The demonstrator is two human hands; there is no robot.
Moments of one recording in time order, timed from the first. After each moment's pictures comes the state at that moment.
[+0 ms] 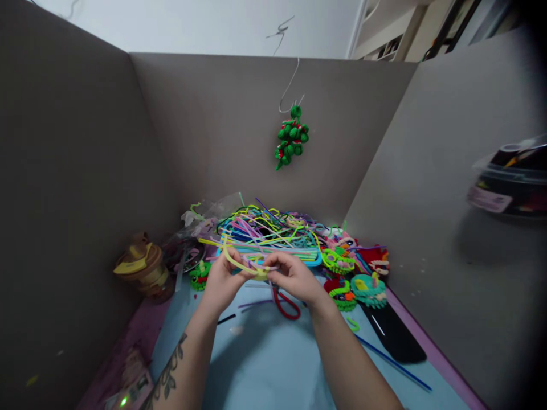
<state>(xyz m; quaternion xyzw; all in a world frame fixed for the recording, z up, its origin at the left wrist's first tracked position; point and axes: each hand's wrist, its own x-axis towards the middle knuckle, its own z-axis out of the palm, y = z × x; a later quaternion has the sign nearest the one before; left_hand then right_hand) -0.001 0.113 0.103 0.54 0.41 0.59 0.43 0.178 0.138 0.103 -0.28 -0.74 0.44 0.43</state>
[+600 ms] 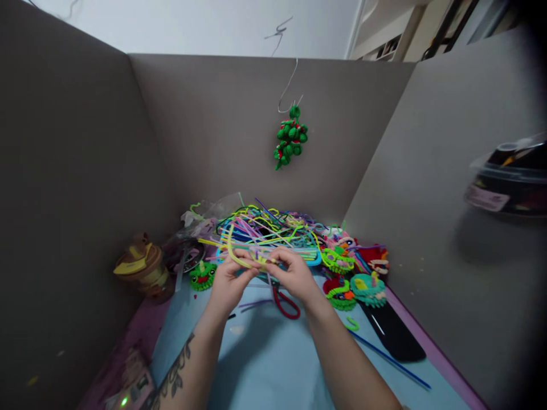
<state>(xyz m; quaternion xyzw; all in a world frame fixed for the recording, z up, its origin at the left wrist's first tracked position) 0.005 0.114 0.098 0.58 0.39 0.61 0.36 0.172 0.135 0.112 -0.35 -0.72 0.34 0.49</state>
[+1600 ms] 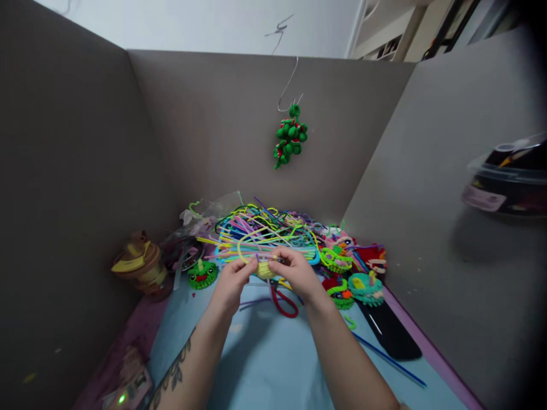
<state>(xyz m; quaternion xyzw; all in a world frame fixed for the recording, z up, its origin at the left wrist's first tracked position) 0.020 0.117 0.089 0.44 0.46 0.56 0.54 0.177 0.140 0.104 -0.34 -0.64 0.52 0.46</state>
